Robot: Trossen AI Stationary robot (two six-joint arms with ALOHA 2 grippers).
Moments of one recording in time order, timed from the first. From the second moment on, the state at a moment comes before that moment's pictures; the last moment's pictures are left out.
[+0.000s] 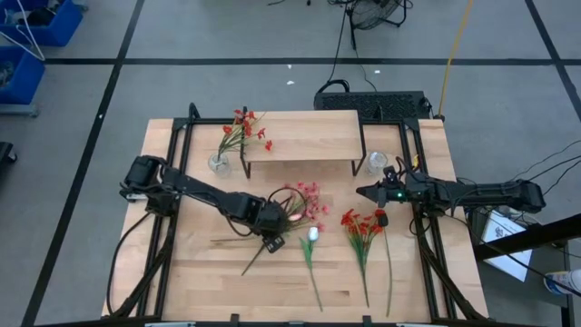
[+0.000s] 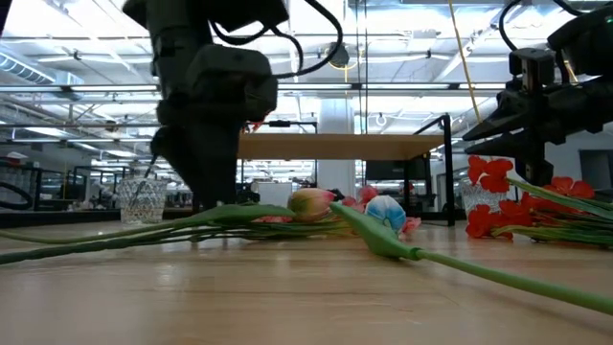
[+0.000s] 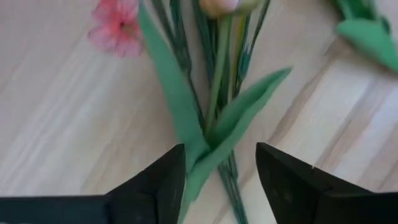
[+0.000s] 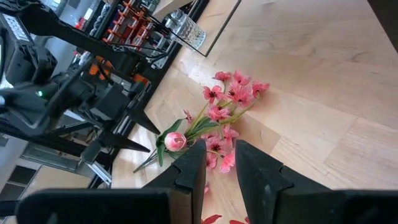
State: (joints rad) left arm -0.22 1.81 1.17 -0.60 0.02 -0.83; right arm -0.08 0.33 0.02 0.01 0.08 0.98
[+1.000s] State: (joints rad) left arm -0.14 1.86 1.17 -0.59 0.18 -0.79; right arm -0.08 0.40 0.02 0.01 0.08 1.00
